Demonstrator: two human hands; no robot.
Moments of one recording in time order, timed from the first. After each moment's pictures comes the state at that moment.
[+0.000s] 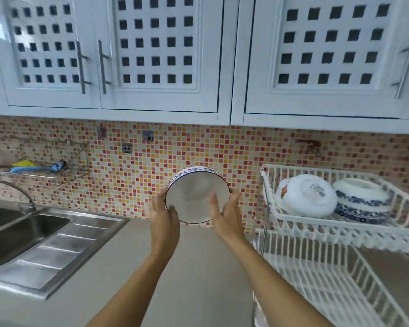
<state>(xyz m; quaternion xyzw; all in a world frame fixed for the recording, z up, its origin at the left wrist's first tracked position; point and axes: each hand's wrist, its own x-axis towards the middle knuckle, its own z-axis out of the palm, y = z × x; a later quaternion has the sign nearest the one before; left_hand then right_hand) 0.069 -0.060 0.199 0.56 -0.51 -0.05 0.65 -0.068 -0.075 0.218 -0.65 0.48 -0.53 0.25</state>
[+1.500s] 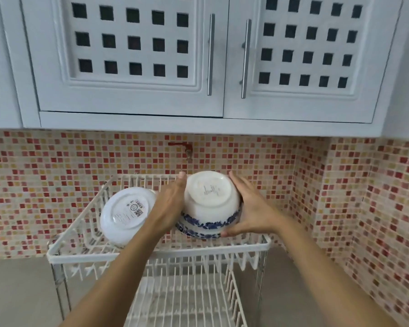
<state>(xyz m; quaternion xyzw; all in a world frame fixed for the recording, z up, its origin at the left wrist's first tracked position) -0.352 -0.136 0.287 0.39 -0.71 -0.32 0.48 -0.564 -0.120 0.283 -0.79 0.55 -0.26 0.06</state>
